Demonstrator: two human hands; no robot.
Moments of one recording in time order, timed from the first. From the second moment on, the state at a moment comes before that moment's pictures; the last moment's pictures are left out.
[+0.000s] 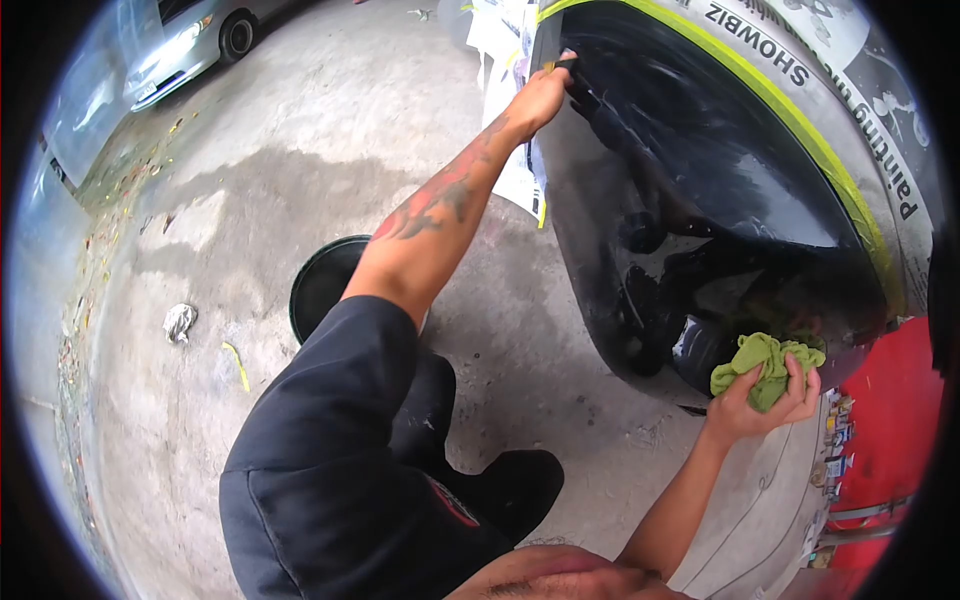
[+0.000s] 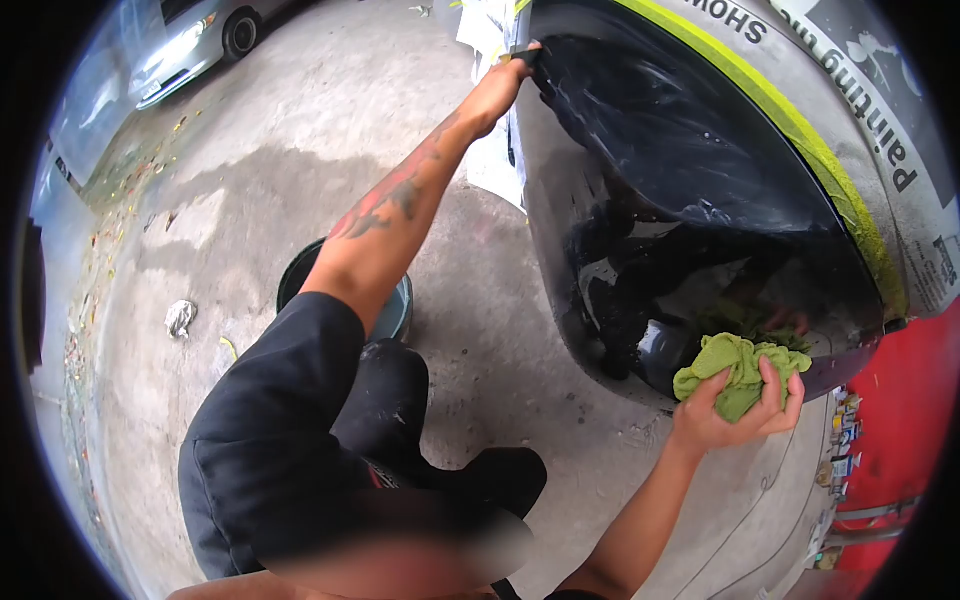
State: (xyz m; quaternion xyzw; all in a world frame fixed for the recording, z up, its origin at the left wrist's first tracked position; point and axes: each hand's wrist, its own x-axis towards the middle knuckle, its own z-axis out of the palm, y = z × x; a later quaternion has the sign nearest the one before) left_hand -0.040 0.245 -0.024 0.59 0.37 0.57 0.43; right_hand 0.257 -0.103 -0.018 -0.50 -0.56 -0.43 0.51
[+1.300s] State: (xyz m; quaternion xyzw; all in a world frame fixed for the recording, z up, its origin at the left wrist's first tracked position) left_hand -0.305 -0.081 -0.354 0.59 0.79 0.15 0.10; right_hand -0.178 0.076 -0.446 -0.37 -0.73 0.28 -0.51
